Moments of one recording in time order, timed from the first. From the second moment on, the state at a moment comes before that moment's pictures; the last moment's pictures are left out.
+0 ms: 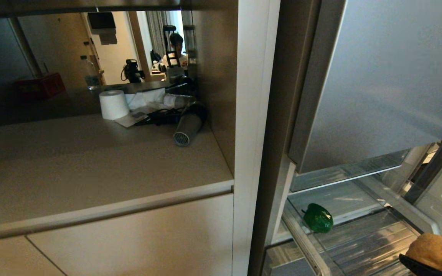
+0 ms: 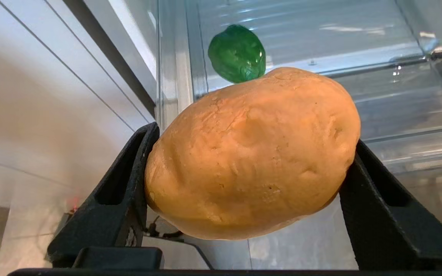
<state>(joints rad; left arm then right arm) 0.00 0.00 0.00 -0.02 0.00 0.00 -0.12 0.90 -0.10 -0.39 0.27 -0.01</state>
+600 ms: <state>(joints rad) 0.00 0.00 0.00 -0.02 0.00 0.00 -0.12 0.88 0.00 -0.54 0.22 0.00</state>
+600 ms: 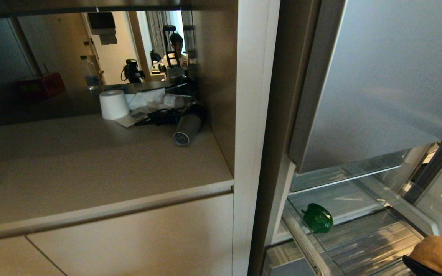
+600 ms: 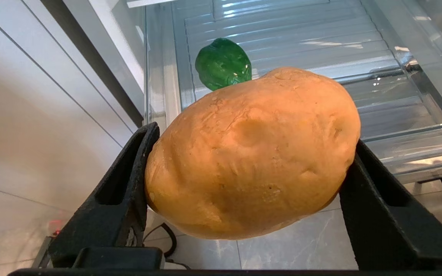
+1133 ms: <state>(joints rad) 0.00 0.00 0.00 -0.02 0.00 0.00 -0.11 0.88 0.00 -0.49 0.22 0.00</state>
